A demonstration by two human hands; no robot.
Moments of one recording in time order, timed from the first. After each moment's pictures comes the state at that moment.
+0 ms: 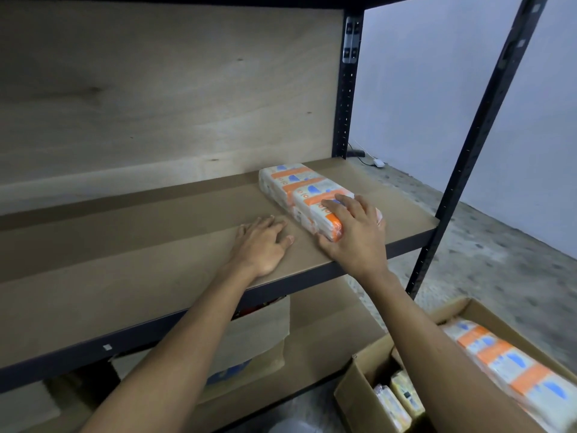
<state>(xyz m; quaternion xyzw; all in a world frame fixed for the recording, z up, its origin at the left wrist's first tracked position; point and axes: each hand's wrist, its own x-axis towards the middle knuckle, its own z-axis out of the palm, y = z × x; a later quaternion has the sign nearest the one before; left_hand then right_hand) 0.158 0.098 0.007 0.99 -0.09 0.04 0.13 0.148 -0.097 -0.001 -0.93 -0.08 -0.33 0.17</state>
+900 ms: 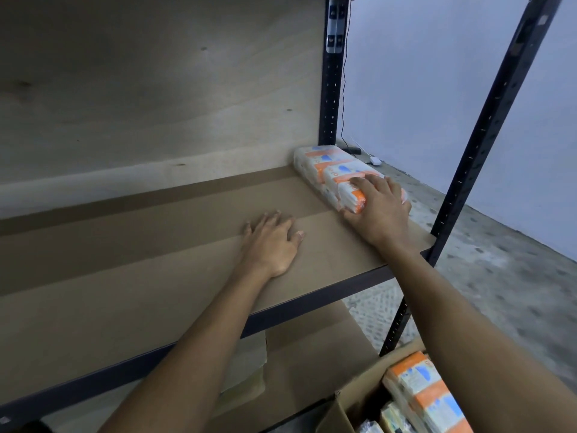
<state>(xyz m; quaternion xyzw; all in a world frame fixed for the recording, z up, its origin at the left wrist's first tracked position) 0.227 0.025 -0.002 0.99 -0.08 0.06 0.14 0.256 -0.188 0.013 -0.95 0.01 -0.26 0.18</state>
